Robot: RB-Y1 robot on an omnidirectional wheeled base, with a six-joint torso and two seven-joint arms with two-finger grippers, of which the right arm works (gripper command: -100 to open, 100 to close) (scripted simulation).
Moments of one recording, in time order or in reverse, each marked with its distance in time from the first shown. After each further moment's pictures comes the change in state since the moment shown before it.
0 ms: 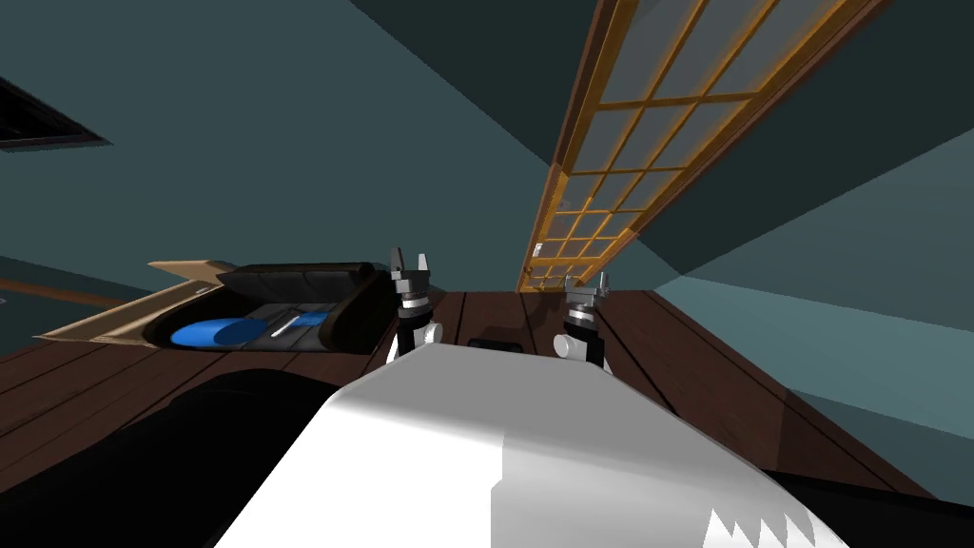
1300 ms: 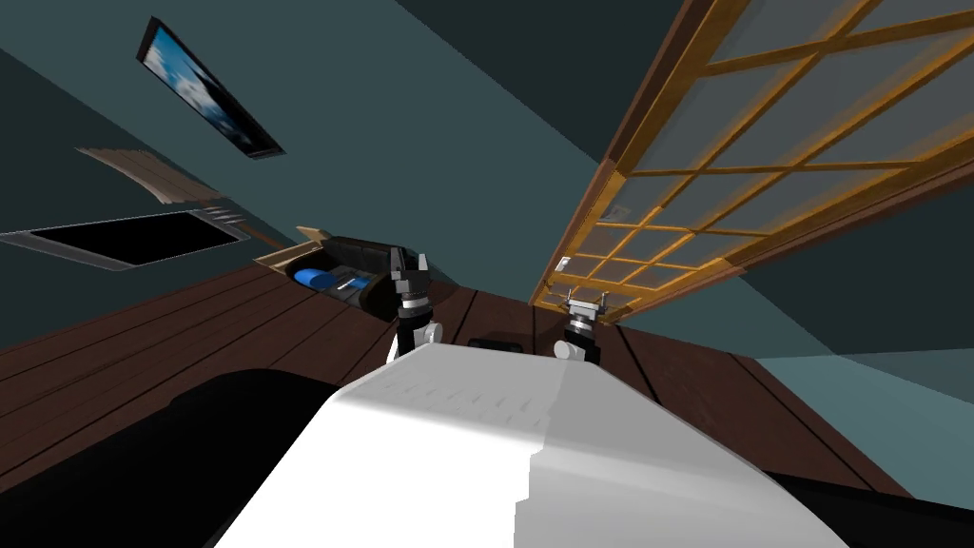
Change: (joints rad) arm -0.035 -0.039 -0.019 0.294 -0.231 -0.118 -0.224
